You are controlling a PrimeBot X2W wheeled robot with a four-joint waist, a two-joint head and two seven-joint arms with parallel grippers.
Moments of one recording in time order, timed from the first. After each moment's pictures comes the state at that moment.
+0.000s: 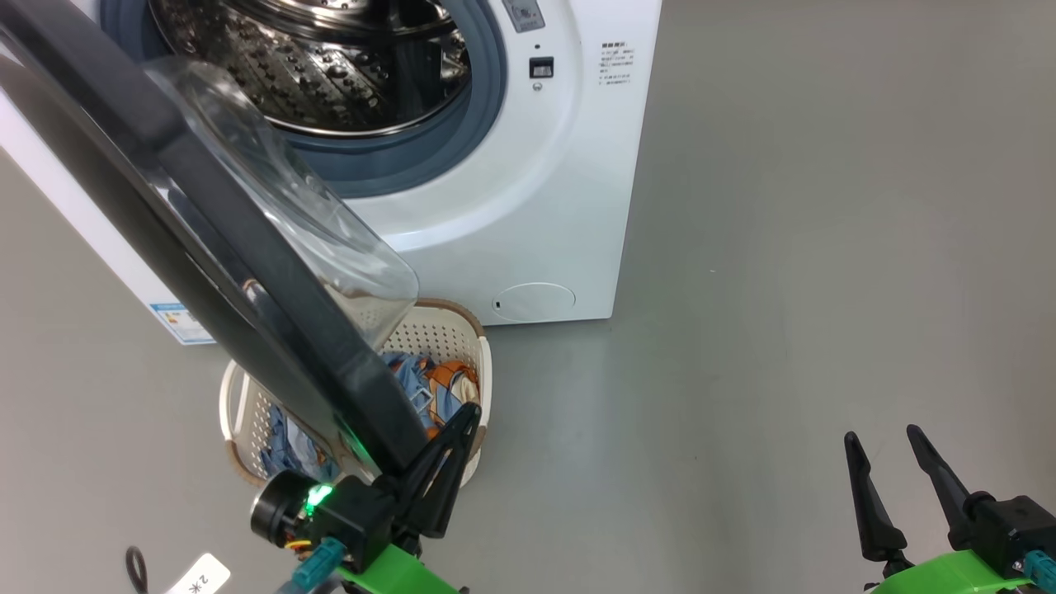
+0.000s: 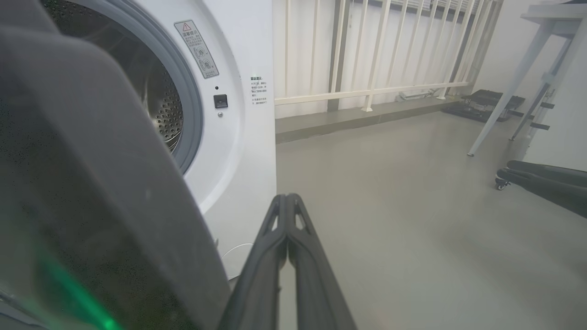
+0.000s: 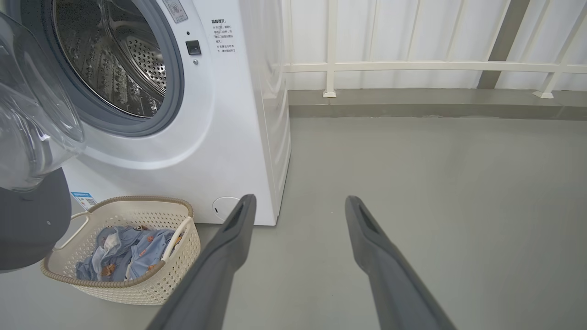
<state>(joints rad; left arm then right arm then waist) -0.15 0.06 -0.40 0.13 -0.16 -0.13 -0.26 0.04 -0.12 -0.10 0.14 0.16 0.13 -0.25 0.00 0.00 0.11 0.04</state>
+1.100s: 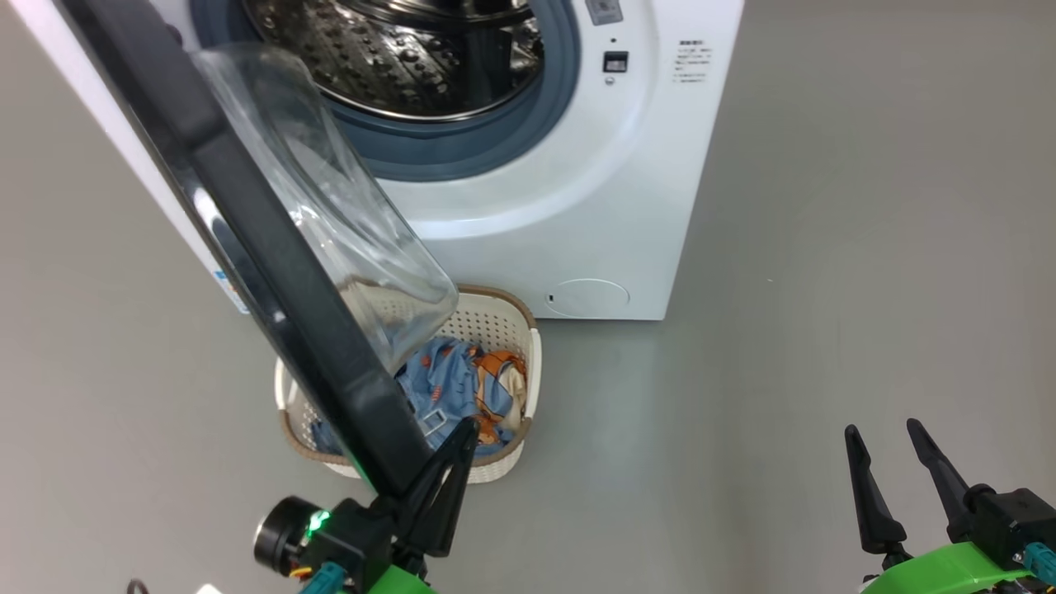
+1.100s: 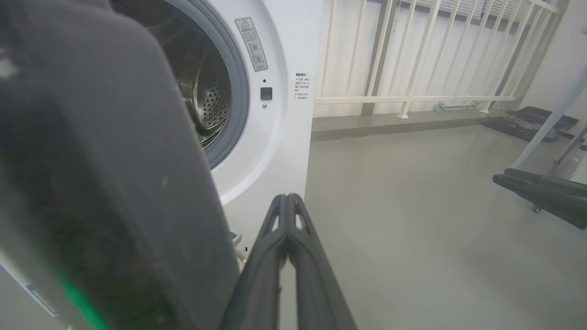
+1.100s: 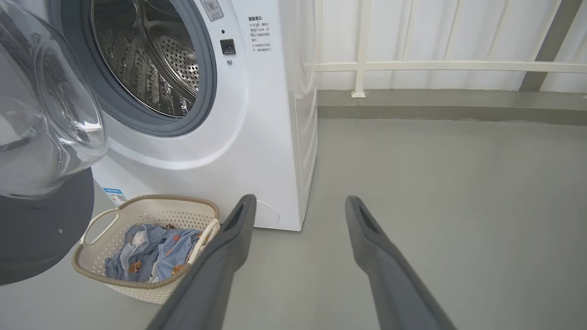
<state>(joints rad) -0.09 0.02 -0.37 0.10 -0.16 -0.08 -0.26 0.02 -0.12 -0.10 0.16 0.17 0.13 -0.25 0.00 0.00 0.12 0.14</state>
